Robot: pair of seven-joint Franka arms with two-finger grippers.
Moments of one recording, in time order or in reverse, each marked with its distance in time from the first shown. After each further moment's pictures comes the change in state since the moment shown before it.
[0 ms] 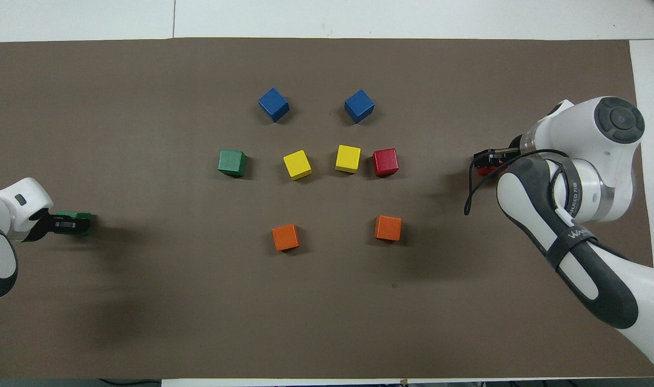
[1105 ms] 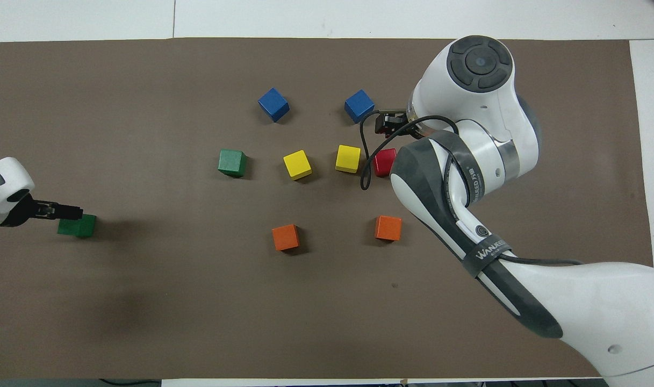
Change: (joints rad) left arm -0.005 0.006 -0.014 0.202 0.000 -0.244 0.003; right arm 0.061 0.179 0.330 0.455 -0.216 -0.268 0.569
